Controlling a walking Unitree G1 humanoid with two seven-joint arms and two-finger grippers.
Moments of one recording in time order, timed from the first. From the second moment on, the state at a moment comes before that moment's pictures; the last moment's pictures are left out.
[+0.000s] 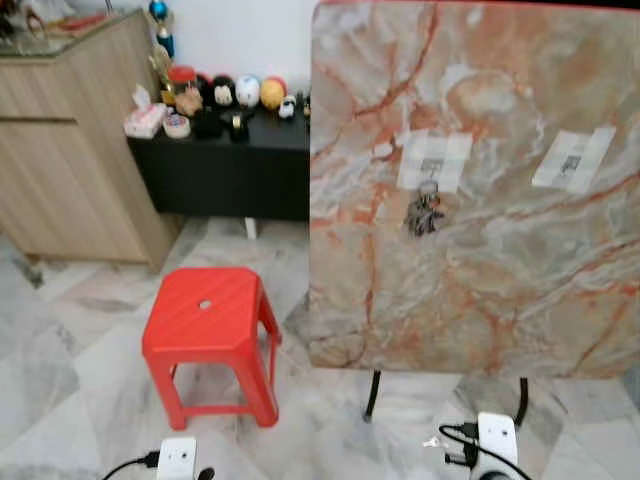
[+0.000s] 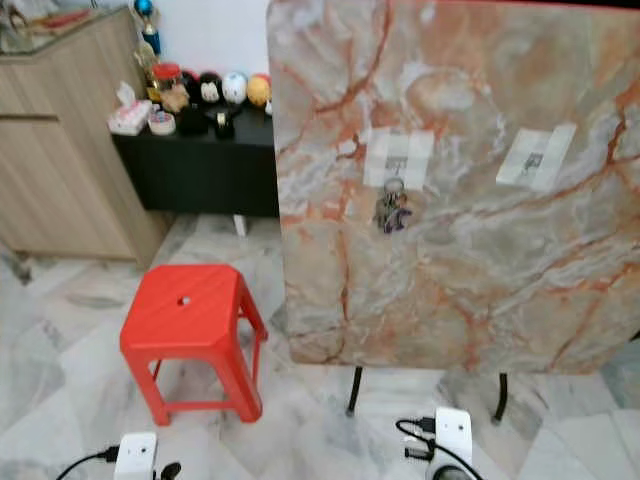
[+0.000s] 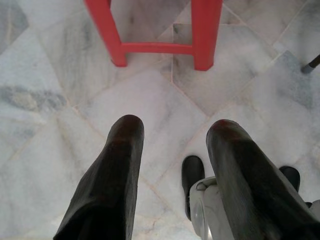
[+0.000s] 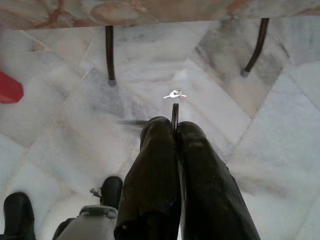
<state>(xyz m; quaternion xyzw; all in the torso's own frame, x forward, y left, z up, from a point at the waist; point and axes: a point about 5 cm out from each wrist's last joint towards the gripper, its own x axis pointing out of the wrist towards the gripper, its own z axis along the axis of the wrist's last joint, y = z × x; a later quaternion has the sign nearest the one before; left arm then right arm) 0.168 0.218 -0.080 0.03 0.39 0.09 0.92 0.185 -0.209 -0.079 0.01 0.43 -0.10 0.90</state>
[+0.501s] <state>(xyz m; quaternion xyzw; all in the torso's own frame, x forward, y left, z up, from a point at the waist) 0.168 0.218 -0.079 0.03 0.39 0.09 0.92 0.231 -0.240 -0.036 -0.10 0.29 -0.22 0.93</state>
